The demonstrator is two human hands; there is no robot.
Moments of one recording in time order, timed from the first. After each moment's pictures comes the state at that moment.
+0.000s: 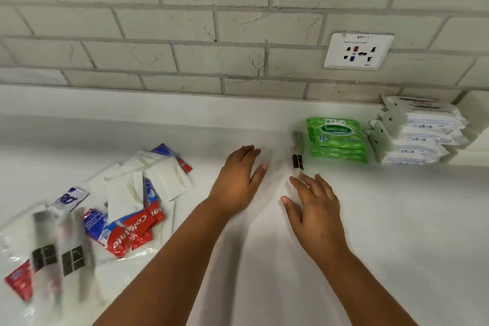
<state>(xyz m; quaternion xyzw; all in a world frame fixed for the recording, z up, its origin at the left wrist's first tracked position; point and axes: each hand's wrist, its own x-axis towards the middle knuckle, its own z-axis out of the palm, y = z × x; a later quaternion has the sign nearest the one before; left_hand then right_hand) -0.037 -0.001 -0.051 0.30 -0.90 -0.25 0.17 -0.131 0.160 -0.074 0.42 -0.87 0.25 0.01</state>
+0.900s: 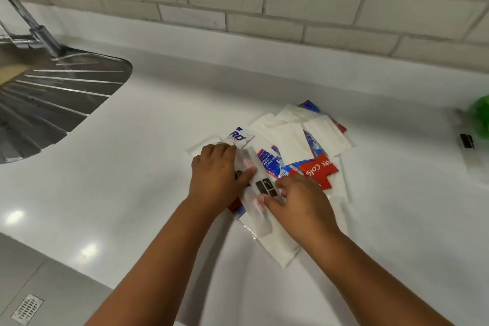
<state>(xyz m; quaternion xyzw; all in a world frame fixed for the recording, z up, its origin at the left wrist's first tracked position) 0.319 -0.102 -0.061 0.50 -0.85 -0.06 0.11 0.185 0.010 -0.049 0.52 -0.82 0.17 -0.16</state>
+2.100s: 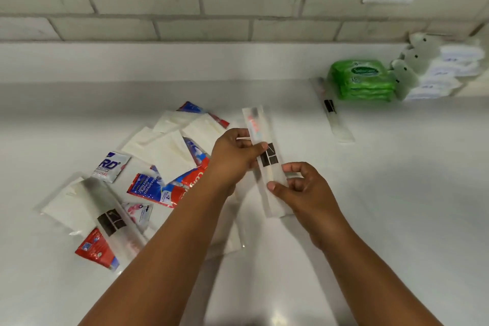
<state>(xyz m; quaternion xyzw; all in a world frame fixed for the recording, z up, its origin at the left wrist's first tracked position) 0.096 -0.042 -0.048 0.38 -0.59 -0.70 0.16 0.050 0.114 -0.043 0.13 -0.76 0.56 -0.31</state>
